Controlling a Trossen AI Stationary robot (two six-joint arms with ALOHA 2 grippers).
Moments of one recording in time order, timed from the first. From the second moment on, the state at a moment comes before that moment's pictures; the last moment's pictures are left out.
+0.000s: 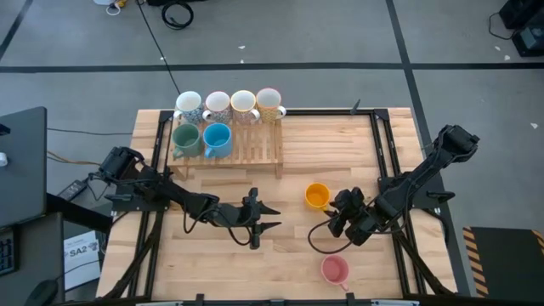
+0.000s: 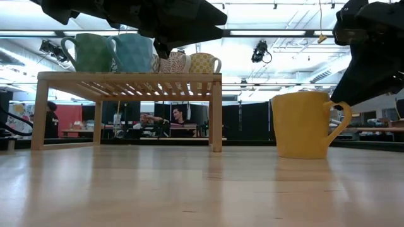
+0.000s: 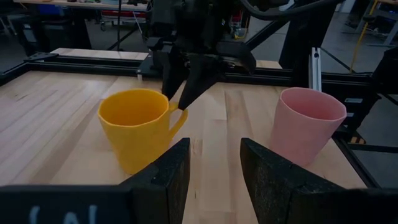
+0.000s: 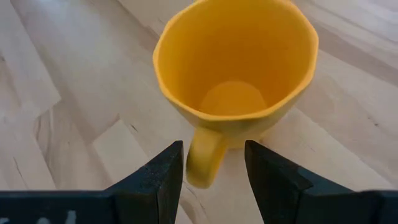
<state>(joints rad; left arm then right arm) -0.40 1.68 0.81 0.66 -0.44 -0.17 0.68 1.34 0.66 -0.51 0.70 1.31</state>
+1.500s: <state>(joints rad) -0.43 1.67 0.81 0.68 -0.45 -0.12 0.63 1.48 0.66 -0.46 0.64 1.30</state>
